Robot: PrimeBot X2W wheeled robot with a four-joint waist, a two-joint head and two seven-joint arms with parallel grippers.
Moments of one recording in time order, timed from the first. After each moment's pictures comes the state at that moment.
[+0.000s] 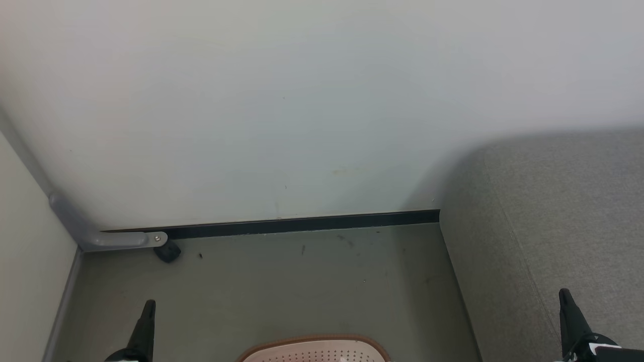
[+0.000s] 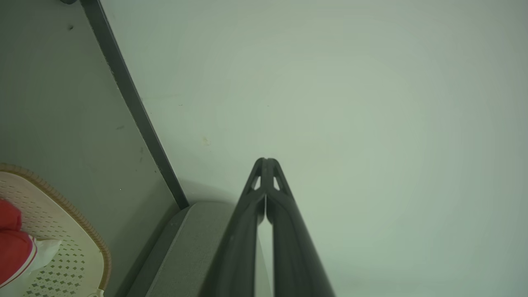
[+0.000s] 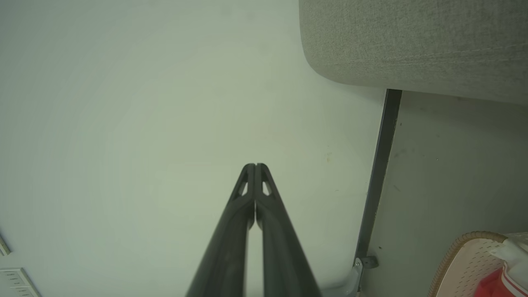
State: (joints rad) left arm -0.08 0.04 0.09 0.29 -1.60 -0.12 0.11; right arm -0.11 -0.04 -0.13 0.30 1.62 0.12 0.11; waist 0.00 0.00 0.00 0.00
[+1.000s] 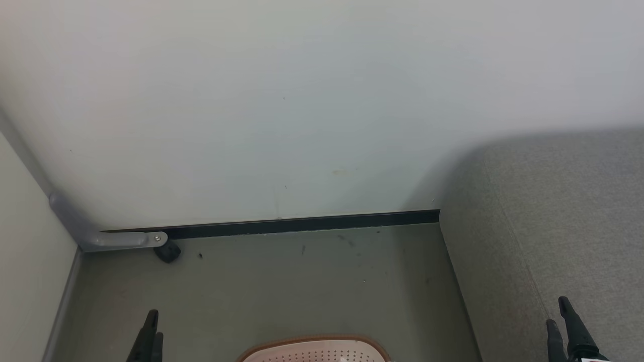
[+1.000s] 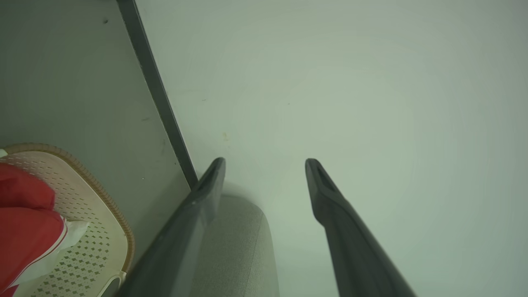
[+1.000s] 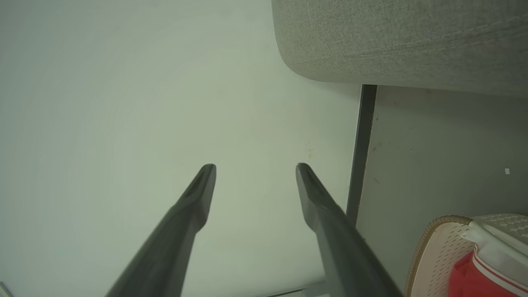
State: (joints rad) left arm -0.04 0.03 0.09 0.33 -1.60 -0.12 0.11; right arm -0.08 -0.03 -0.12 0.33 1.62 0.12 0.11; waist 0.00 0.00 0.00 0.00
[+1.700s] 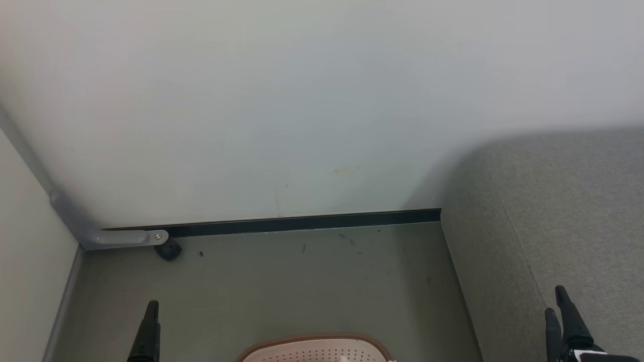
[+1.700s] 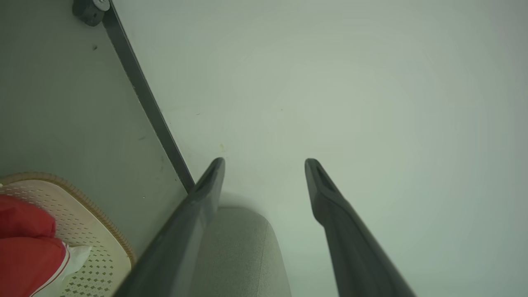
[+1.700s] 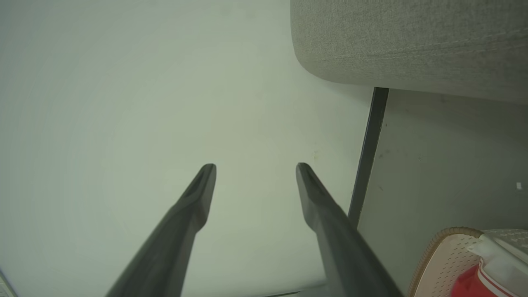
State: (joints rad) left arm -0.04 0.04 0.04 0.28 -1.54 -0.12 0.03; right arm -0.08 -0.04 -0.08 0.29 1.58 0.12 0.05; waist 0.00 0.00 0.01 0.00
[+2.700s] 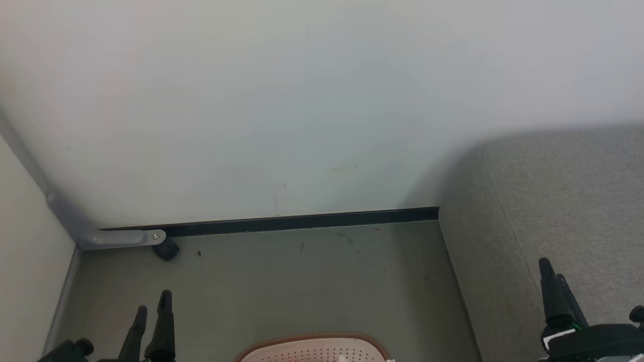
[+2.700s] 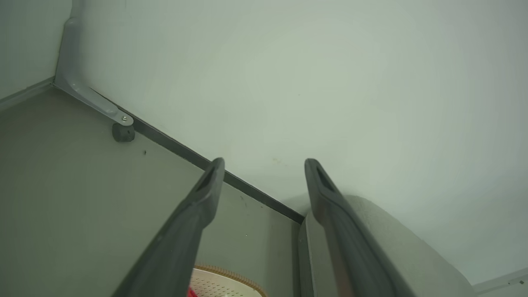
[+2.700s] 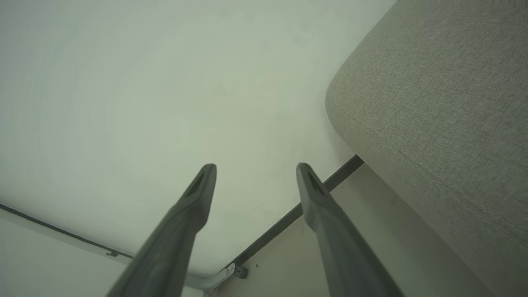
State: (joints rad) left arm -0.05 0.13 -0.07 0.24 -0.97 -0.05 -0.08; right arm -0.13 -0.20 0.11 0.26 1.10 0.09 -0.08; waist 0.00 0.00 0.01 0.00
